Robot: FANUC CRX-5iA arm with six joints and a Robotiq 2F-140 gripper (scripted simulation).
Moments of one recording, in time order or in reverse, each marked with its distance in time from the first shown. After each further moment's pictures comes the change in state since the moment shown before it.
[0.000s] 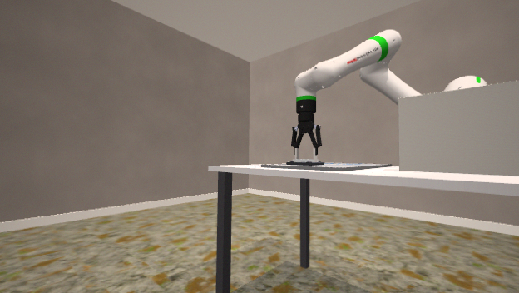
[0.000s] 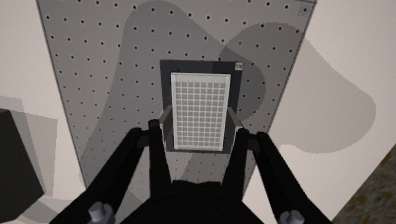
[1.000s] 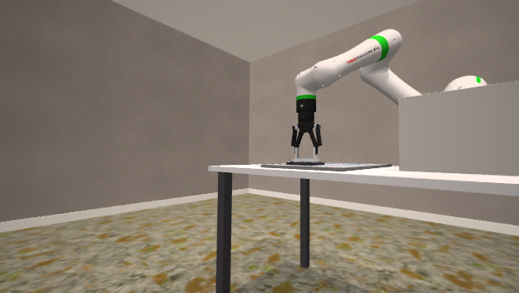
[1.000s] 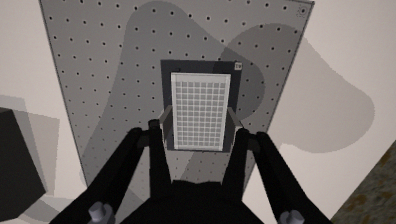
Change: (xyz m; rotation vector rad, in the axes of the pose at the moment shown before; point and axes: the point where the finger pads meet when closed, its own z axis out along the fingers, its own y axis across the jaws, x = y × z) arm 0.000 0.000 -0.004 0.000 0.000 0.000
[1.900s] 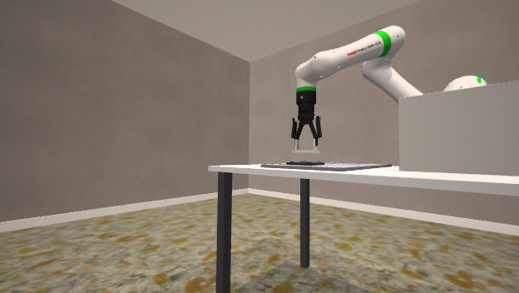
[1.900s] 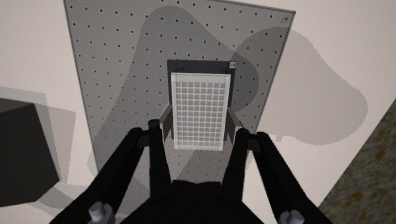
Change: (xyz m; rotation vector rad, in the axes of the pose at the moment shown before) arm 0.000 0.000 -0.038 0.000 0.000 0.000
